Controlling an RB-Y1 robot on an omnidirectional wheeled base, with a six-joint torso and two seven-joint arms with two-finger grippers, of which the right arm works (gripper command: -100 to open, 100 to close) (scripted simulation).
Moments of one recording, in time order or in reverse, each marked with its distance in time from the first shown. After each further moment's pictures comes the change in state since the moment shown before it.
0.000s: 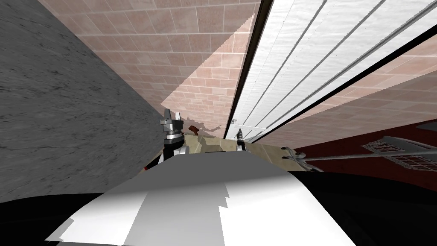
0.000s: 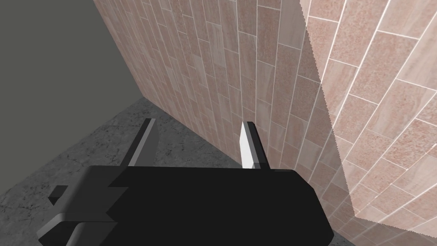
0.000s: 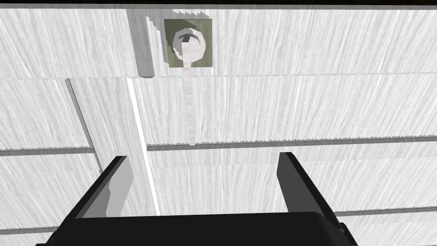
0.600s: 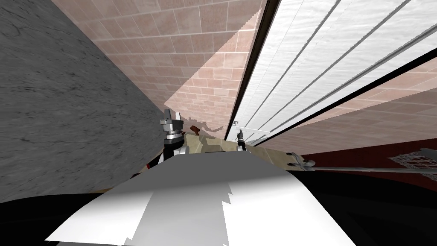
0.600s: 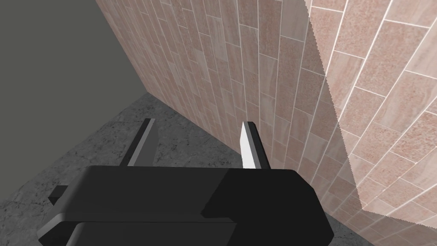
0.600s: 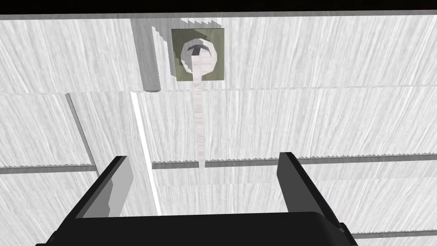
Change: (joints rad) arm -0.025 -0.014 -0.010 0.075 -0.015 -0.015 -0.012
